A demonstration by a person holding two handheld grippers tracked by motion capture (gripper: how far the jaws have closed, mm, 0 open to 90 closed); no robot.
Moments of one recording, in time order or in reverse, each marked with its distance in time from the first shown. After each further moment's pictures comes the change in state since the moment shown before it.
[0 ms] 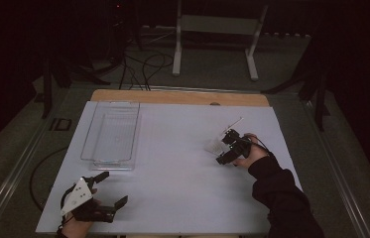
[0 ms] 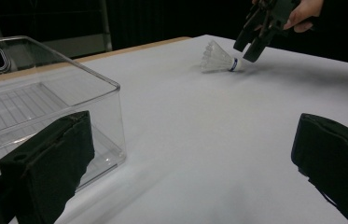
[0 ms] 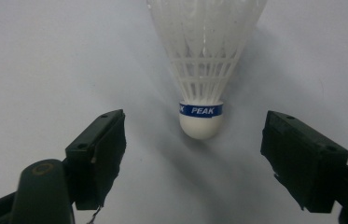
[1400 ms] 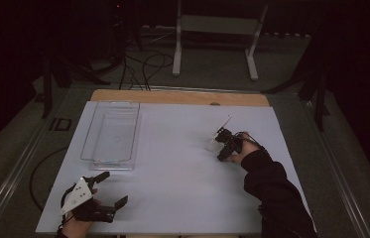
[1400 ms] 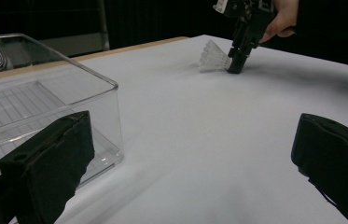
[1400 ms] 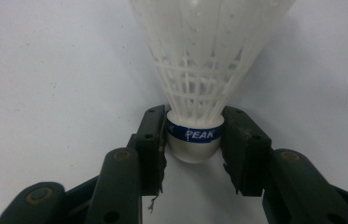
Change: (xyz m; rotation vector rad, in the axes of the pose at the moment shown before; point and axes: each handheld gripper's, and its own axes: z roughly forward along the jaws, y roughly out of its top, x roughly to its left) left arm 0.000 -0.001 0.001 0.002 -0.010 -0.009; right arm -0.006 0.018 0.029 0.156 -0.016 -0.011
